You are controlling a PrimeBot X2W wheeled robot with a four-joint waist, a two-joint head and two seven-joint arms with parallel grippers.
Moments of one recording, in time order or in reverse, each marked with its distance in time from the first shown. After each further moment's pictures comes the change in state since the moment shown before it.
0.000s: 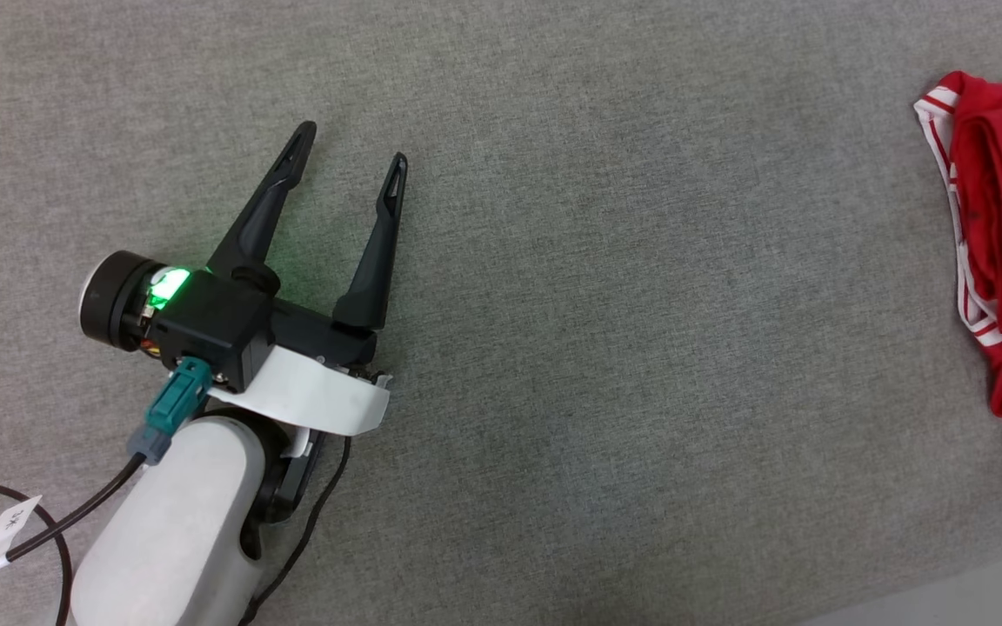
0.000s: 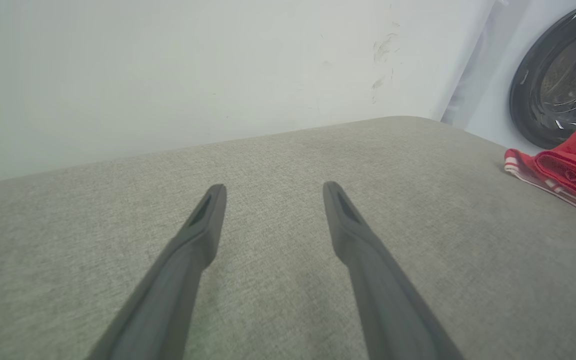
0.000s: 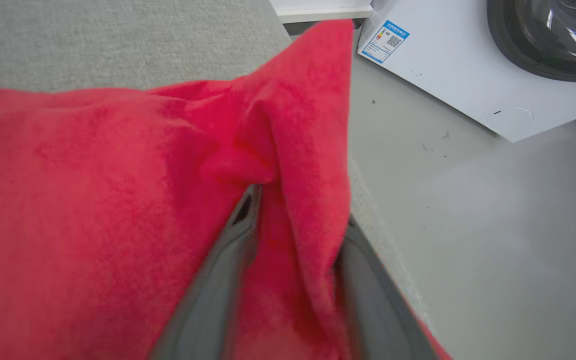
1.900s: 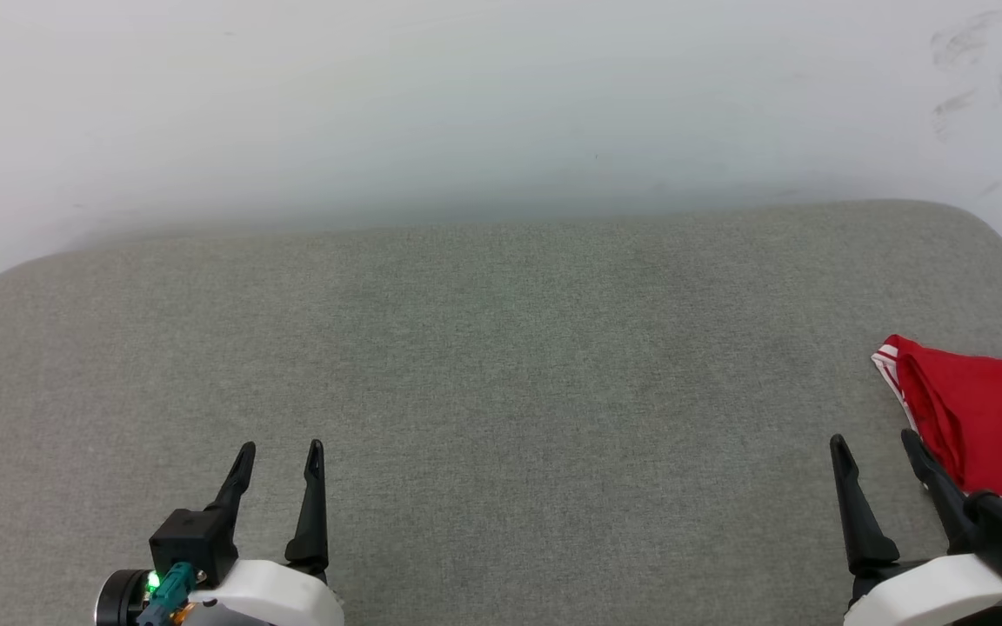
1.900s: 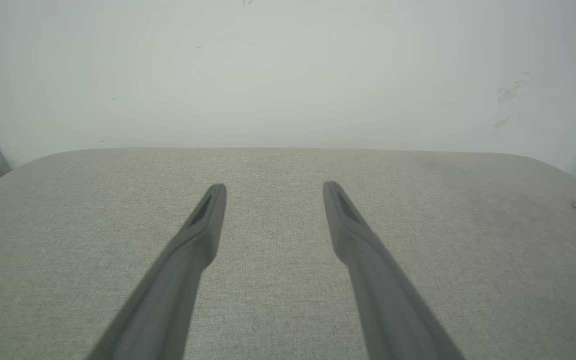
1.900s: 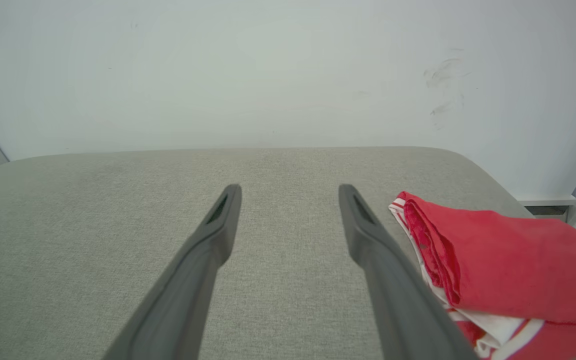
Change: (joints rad) left arm 0.440 -0.075 0.109 0.235 -0.138 0.097 -0.083; right arm 0.907 0.336 0.285 -0.948 0.091 0.000 -0.095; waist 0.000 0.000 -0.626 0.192
